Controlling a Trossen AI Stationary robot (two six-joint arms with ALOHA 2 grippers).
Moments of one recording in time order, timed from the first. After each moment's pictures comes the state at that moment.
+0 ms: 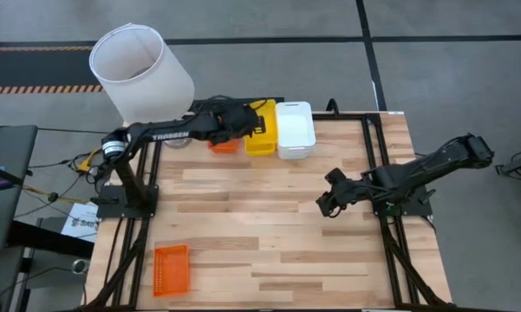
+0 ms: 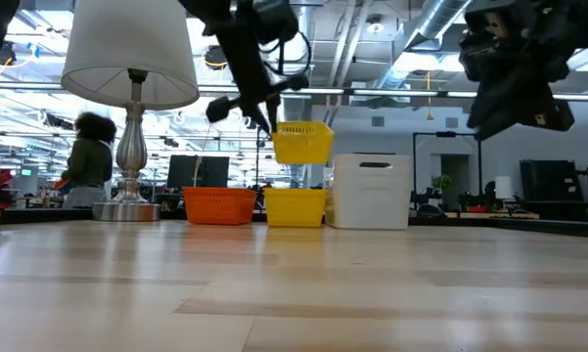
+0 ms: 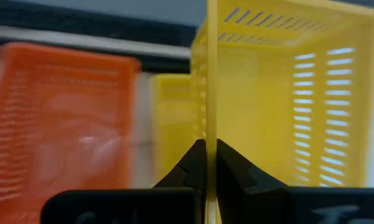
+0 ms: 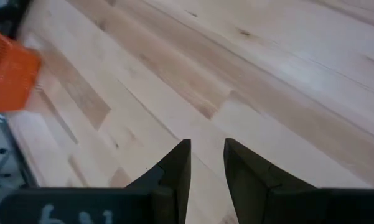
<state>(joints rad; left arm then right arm) 0.38 1.76 1.45 -0.63 -0.45 -1.10 0.26 1.03 0.66 -0.51 0.23 1.20</state>
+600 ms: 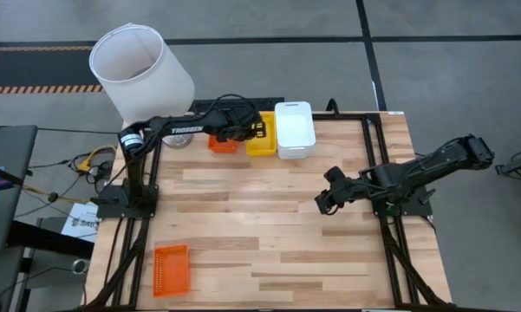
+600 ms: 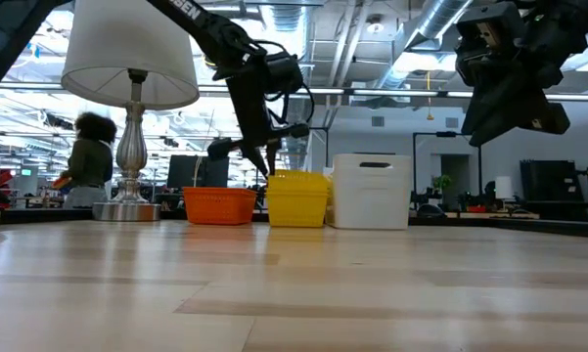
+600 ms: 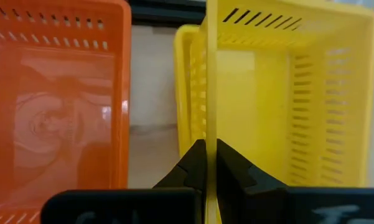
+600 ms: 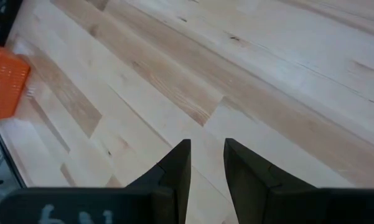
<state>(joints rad) 0.46 1.92 1.45 -0.61 -0.27 -1.06 0.23 1.04 0.66 -0.52 0.23 1.20</state>
